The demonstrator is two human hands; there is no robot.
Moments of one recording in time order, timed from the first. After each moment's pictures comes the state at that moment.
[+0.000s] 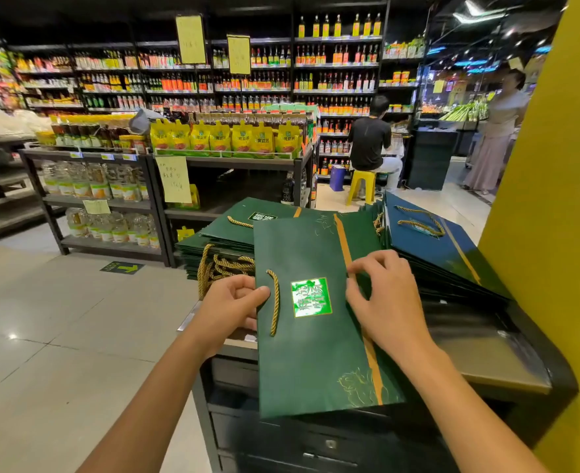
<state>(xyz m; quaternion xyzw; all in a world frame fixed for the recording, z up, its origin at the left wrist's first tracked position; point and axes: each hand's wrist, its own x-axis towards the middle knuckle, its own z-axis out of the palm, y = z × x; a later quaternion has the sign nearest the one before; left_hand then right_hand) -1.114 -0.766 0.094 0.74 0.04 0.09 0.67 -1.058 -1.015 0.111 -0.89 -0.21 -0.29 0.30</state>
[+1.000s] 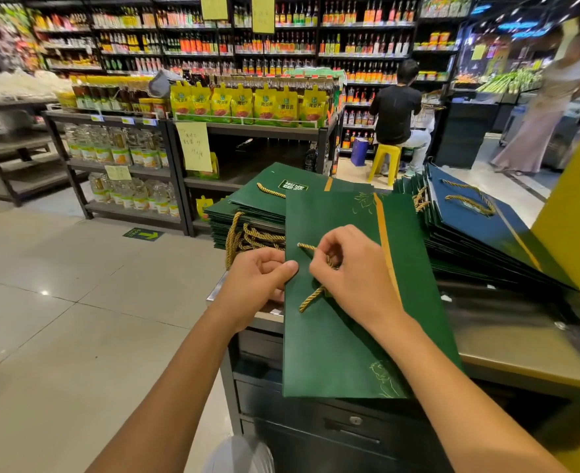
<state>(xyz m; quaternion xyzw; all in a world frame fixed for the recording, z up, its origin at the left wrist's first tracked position) -1.116 -0.760 0.087 0.72 0.02 0.12 0.68 -1.065 -0.927 0.109 -0.82 -0.31 -0.25 0.40</state>
